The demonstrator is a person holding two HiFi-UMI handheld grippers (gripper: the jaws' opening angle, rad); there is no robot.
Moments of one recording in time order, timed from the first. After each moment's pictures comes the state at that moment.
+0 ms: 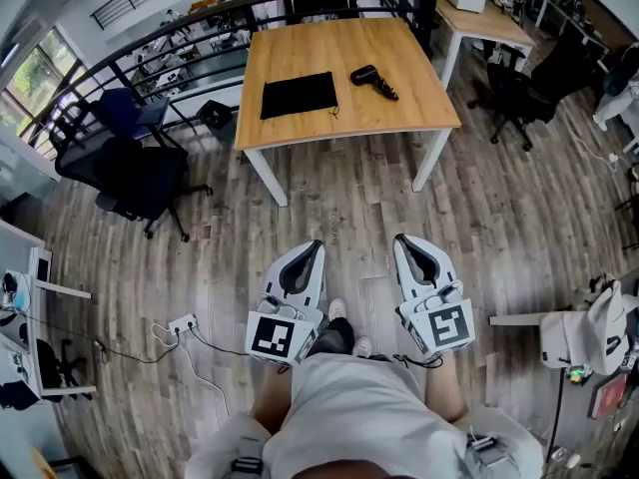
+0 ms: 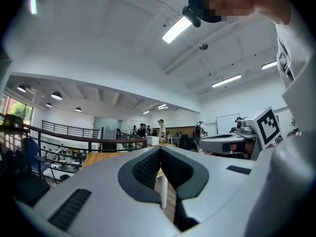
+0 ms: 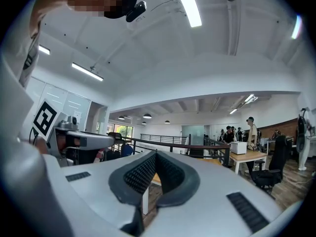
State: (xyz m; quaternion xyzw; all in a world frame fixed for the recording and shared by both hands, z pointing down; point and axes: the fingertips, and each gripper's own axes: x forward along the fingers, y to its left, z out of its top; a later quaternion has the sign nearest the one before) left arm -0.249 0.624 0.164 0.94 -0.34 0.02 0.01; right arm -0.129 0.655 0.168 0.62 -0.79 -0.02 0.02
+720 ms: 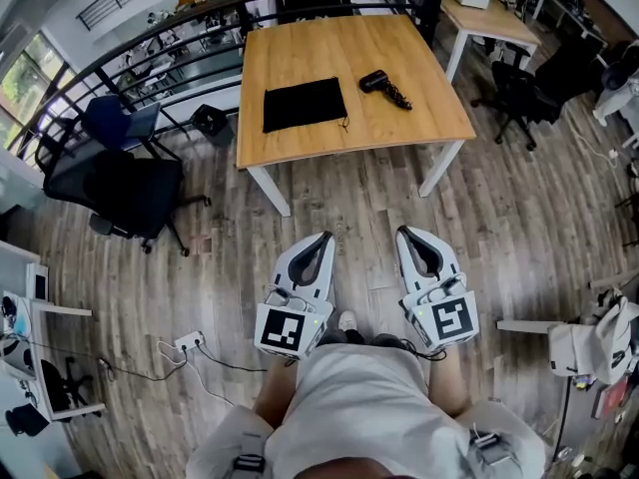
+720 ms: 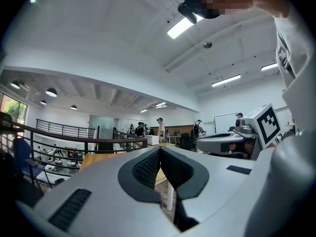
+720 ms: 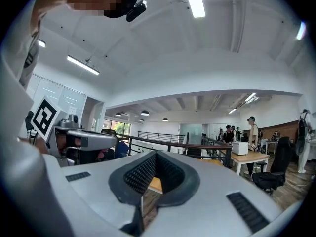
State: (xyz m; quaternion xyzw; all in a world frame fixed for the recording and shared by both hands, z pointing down) left arm -0.250 0.489 0.171 0.95 -0.31 0.02 0.00; right arm -0.143 0.522 0.175 0.63 -0.78 -0.02 0.04
